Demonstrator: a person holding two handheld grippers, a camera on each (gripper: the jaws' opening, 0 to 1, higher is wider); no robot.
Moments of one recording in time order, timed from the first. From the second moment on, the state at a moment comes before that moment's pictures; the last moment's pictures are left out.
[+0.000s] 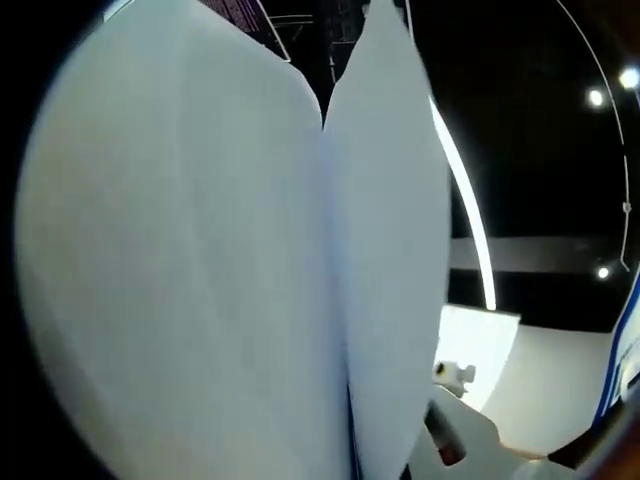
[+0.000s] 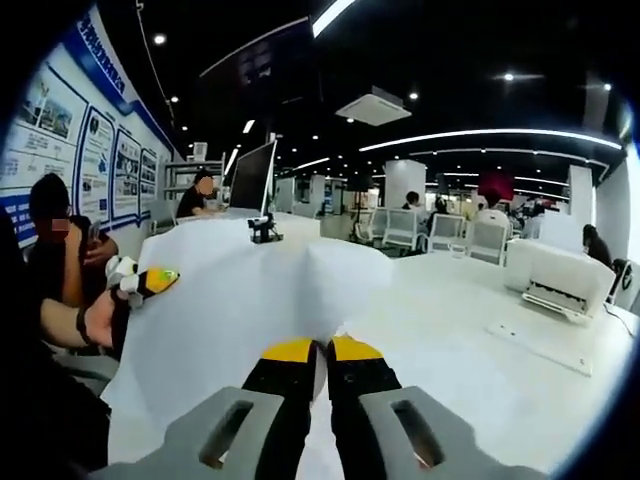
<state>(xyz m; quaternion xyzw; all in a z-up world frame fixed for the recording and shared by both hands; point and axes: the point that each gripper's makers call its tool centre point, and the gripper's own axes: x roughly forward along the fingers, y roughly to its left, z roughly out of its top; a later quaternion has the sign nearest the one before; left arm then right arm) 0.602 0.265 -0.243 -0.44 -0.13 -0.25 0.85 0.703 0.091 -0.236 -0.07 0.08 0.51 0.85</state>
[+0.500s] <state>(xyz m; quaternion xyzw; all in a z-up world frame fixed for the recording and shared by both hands) 0.602 0.266 -0.243 -0.44 -0.13 -0.26 0.85 0.709 0.107 -0.243 -0.15 0.09 0.55 0.82</state>
